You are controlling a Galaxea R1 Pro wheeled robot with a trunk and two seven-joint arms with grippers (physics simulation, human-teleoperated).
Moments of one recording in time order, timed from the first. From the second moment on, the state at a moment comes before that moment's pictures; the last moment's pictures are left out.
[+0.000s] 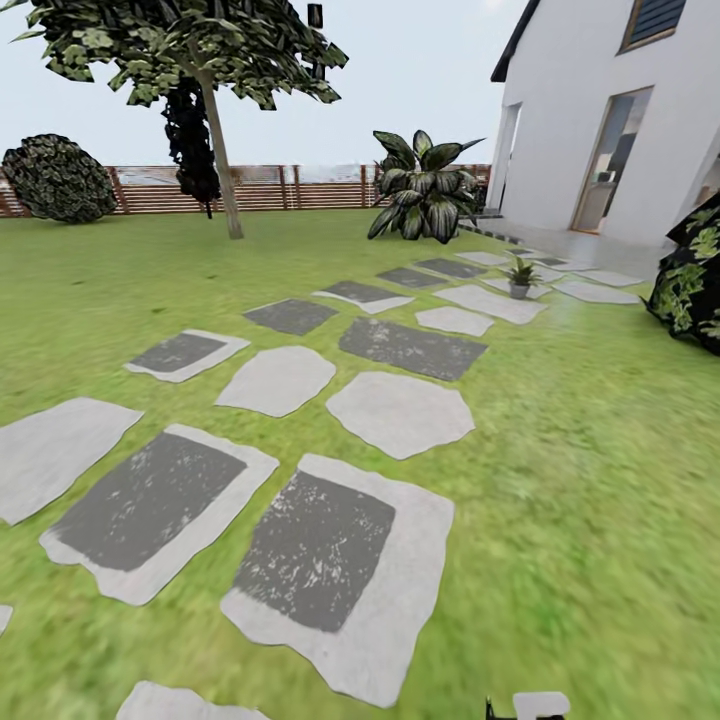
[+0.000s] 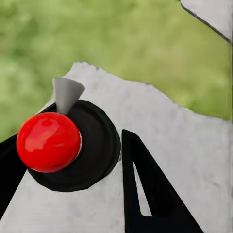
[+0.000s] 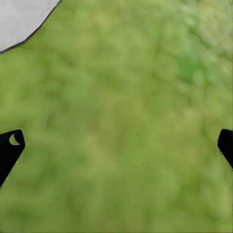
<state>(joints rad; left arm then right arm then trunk) -0.34 0.16 -0.08 -0.02 0.33 -0.48 0.04 -0.38 -0.01 0.19 -0.03 -0.02 -0.52 -0.30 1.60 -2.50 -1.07</state>
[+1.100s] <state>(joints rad) -0.34 0.15 -0.08 -0.02 0.31 -0.48 0.03 -0.38 -0.04 0.19 -0.03 -0.05 -0.52 -0.08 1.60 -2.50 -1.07</state>
